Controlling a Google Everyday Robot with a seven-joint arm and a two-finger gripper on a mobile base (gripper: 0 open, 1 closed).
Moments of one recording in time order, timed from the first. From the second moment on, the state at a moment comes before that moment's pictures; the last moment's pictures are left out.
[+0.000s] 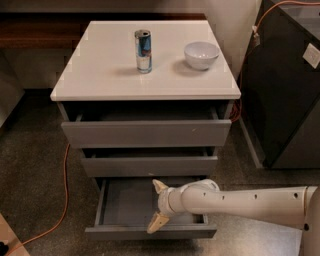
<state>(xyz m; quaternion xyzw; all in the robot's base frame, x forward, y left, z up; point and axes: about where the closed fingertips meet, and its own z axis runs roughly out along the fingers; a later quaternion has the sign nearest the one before) 0.514 0.011 0.420 -0.64 0.68 0.14 0.33</state>
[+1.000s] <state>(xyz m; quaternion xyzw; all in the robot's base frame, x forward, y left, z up) 0.516 0.024 0.487 -0.63 0.69 0.16 0.31</state>
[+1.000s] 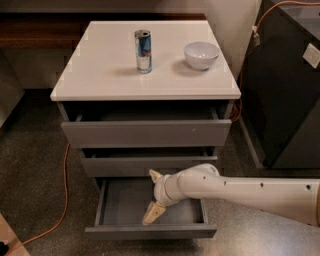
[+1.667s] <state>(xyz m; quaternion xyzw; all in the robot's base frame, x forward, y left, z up) 0.522 0.051 0.609 -0.62 0.68 0.19 0.34</state>
